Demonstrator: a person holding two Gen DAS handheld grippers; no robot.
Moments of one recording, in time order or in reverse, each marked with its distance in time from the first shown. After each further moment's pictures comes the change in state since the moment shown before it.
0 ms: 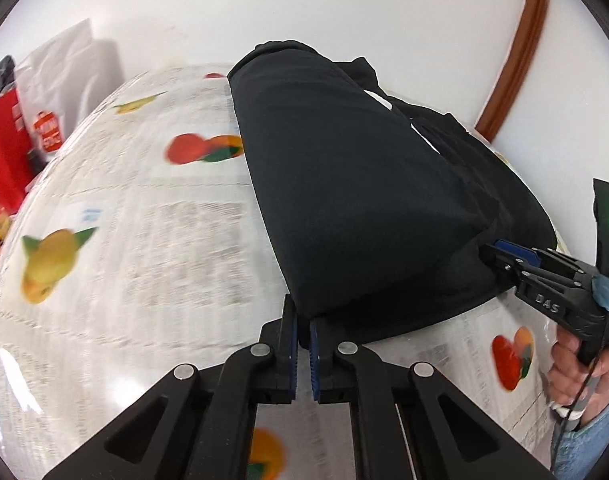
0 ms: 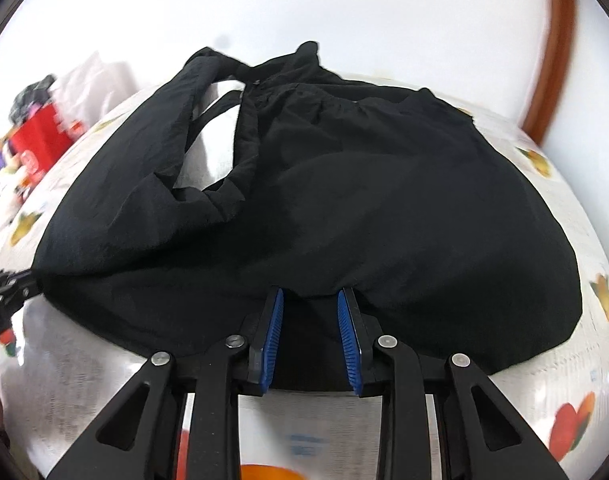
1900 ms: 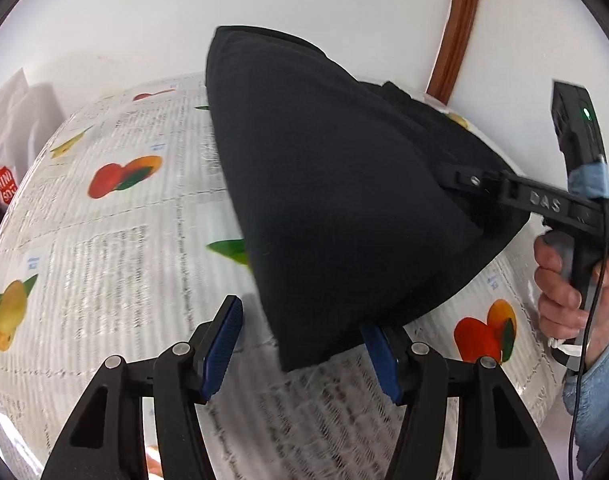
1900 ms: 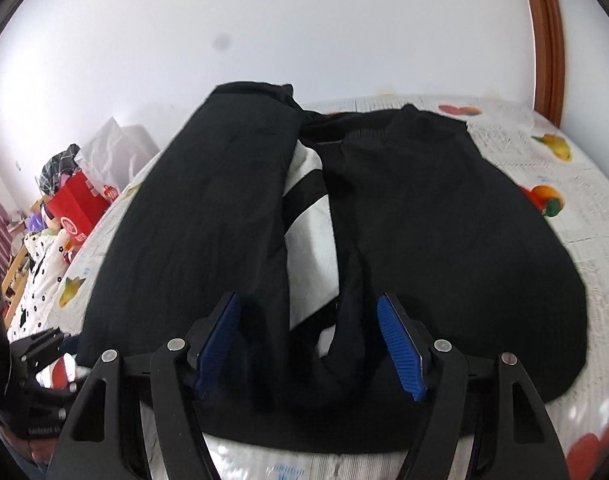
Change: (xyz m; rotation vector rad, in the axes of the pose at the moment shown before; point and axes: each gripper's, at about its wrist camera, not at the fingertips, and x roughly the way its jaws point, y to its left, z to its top) left arm 0.015 -0.071 -0.002 0.201 0.021 -0.068; right arm 0.004 -0.055 0.014 0.177 -0.110 0.192
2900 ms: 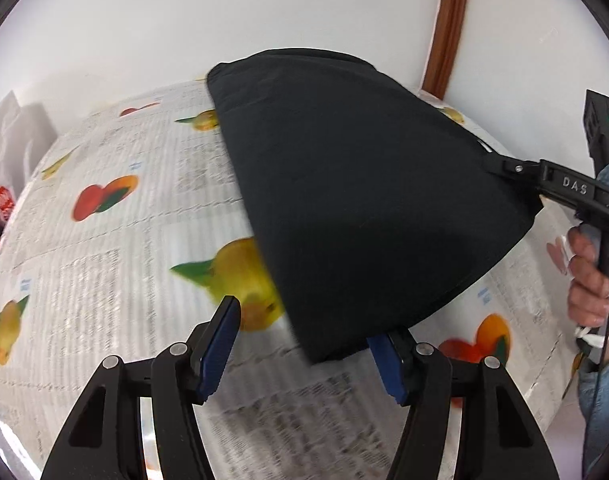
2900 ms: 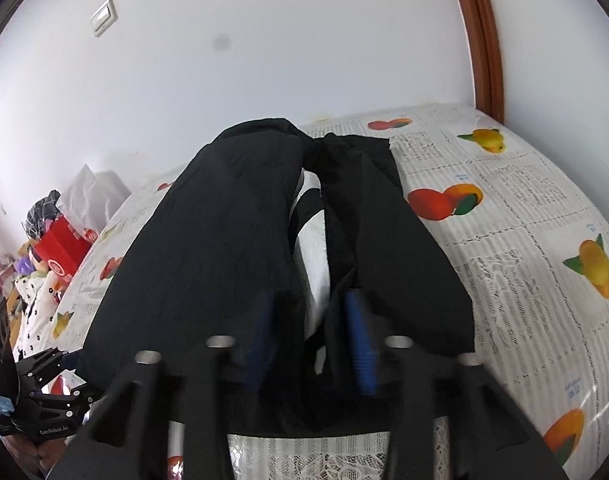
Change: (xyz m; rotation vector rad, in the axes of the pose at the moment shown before) left arm 0.012 -0.034 0.016 0.031 -0.003 0.024; right arm -0.044 -0.056 -0.013 0.103 -0.091 -0.051
